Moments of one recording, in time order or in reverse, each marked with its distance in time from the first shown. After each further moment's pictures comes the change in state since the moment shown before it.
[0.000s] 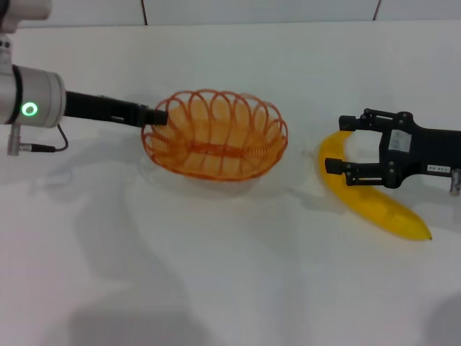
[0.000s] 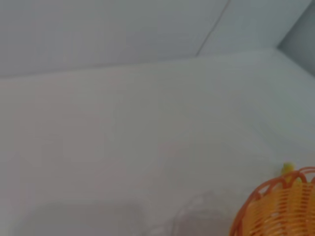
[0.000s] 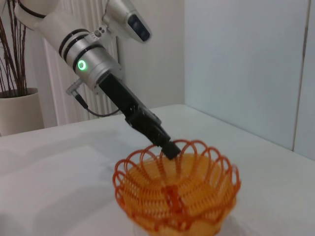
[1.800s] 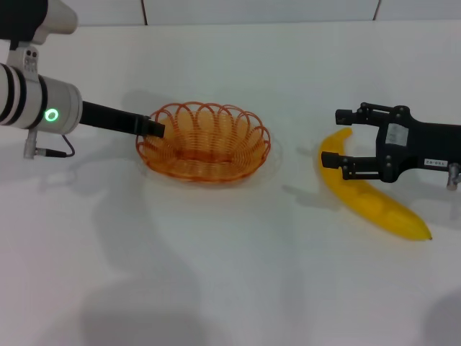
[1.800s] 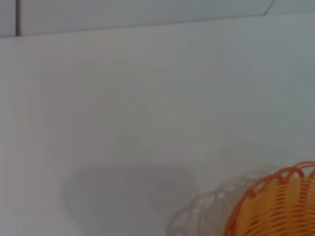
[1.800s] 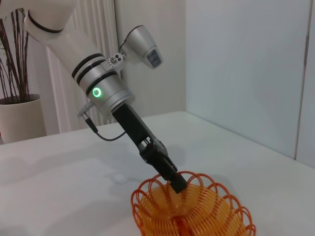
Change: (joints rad) left arm -0.058 -0.004 0.051 -0.112 0.105 -0.203 -0.113; right arm 0.012 0.001 0.000 0.000 0.012 -0.006 0.011
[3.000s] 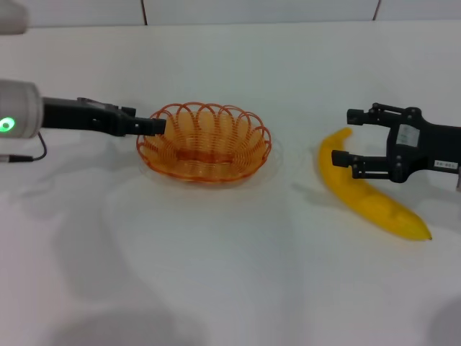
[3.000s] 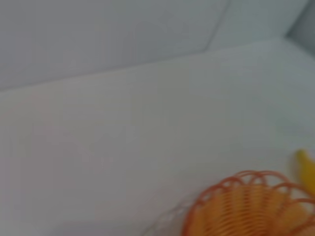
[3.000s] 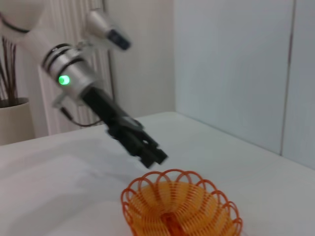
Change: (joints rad) left arm 0.162 -0.003 0.001 0.212 -0.195 0.229 0.229; right arm -0.023 -0.005 0.031 0.000 0.000 -0.001 0.000
